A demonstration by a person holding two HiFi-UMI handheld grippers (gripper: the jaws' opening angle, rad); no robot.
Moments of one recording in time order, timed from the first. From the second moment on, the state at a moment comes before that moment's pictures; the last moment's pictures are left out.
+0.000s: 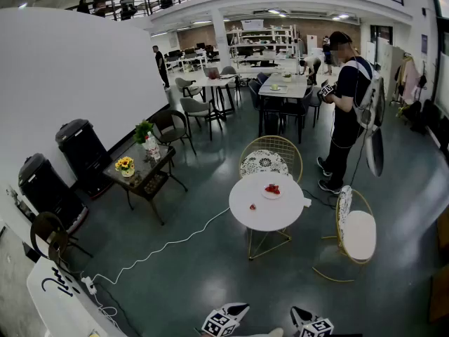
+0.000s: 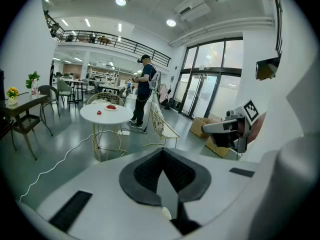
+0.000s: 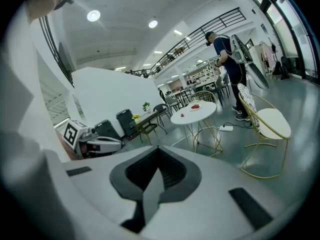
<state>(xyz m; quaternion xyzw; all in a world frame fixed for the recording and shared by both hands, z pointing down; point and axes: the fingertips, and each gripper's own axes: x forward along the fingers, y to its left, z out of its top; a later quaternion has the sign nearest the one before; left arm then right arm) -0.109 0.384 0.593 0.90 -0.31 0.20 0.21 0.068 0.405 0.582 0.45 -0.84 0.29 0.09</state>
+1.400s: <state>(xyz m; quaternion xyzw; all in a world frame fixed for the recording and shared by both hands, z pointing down) -0.273 0.454 0.562 0.88 -0.41 0.13 0.21 -0.105 0.436 0.544 0.37 -0.89 0.26 0.10</state>
